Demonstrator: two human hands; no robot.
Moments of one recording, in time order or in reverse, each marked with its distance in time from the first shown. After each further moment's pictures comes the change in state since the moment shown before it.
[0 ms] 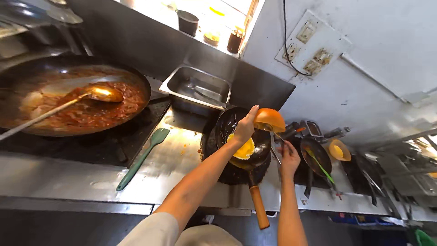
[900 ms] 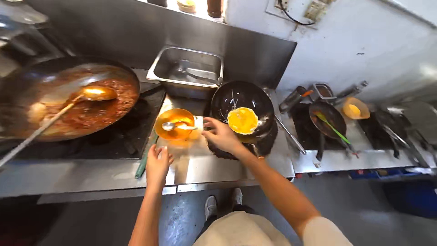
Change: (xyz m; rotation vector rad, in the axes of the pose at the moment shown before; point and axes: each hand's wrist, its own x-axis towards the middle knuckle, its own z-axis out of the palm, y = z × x) left_hand -0.199 -0.024 -0.239 0.043 0.169 -1.087; right_hand -0.070 -0.096 0.157 -0.046 -0.929 0.147
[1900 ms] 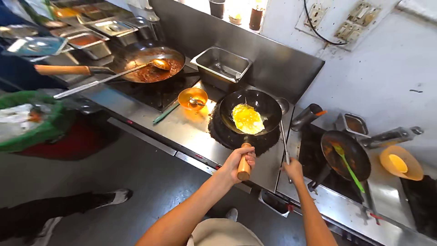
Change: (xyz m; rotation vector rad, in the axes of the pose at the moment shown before) left_hand -0.239 0.090 0.255 -1.227 -0.605 -0.715; right_hand -0.182 0.288 -0.236 -0.306 0.185 0.602
